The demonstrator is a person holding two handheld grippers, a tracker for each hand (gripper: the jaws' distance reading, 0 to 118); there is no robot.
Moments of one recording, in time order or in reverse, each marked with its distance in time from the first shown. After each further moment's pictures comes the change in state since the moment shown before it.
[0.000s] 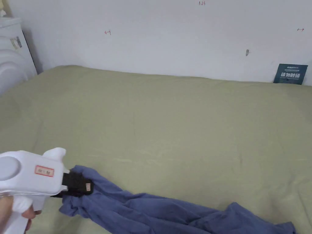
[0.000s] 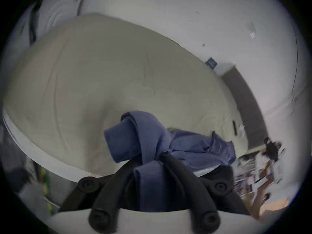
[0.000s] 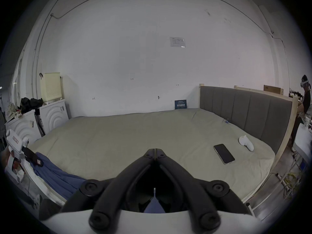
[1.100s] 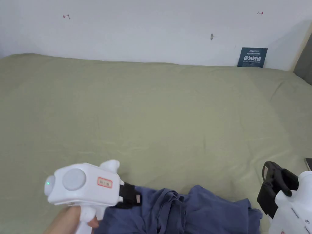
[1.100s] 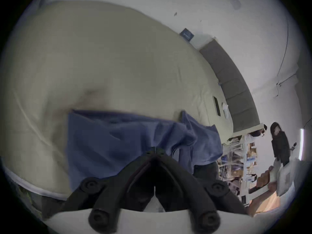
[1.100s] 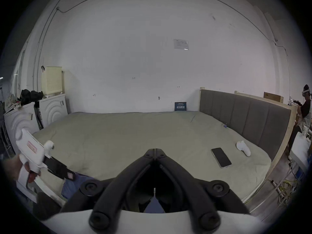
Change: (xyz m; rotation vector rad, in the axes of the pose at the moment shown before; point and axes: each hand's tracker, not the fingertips) left arm 0.118 -0.031 -0.162 -0.217 -0.261 -0.038; right arm -0.013 0.001 -0.002 -0.004 -0.004 0.085
